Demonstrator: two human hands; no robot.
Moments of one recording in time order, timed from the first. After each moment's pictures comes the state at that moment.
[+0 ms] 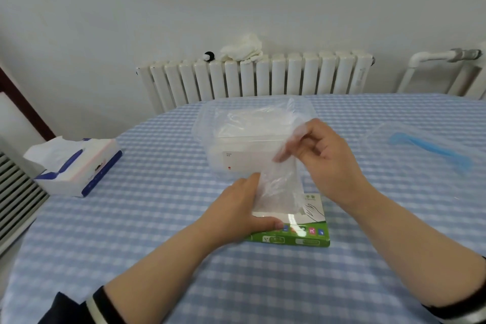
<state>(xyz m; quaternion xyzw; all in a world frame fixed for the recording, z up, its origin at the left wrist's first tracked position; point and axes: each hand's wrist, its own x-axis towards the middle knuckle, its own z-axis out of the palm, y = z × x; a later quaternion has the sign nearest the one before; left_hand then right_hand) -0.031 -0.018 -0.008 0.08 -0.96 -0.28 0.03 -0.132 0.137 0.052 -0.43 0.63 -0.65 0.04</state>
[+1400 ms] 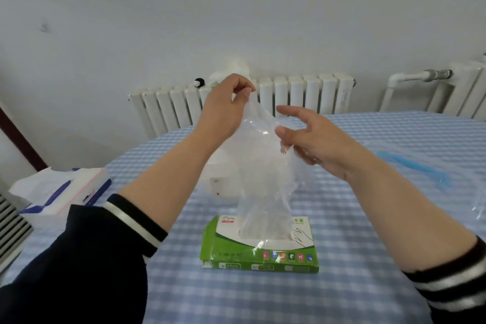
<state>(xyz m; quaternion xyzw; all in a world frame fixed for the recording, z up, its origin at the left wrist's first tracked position) -0.139 -0.046 0.130 0.06 -0.85 -0.38 0.36 -0.184 0.140 0.108 -0.31 0.72 -0.59 0.19</state>
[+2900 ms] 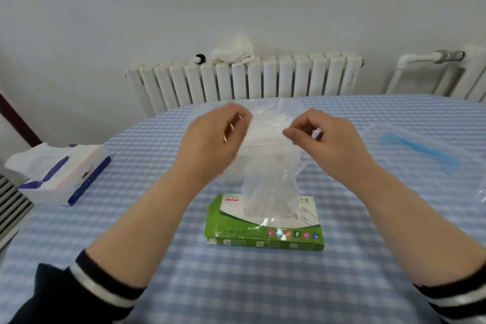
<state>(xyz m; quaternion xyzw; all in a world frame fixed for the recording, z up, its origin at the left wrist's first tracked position) -0.061 -0.043 0.078 0.01 -0.90 -0.23 0.36 -0.168 0.146 0.068 -0.41 0.79 -0.45 -0.10</state>
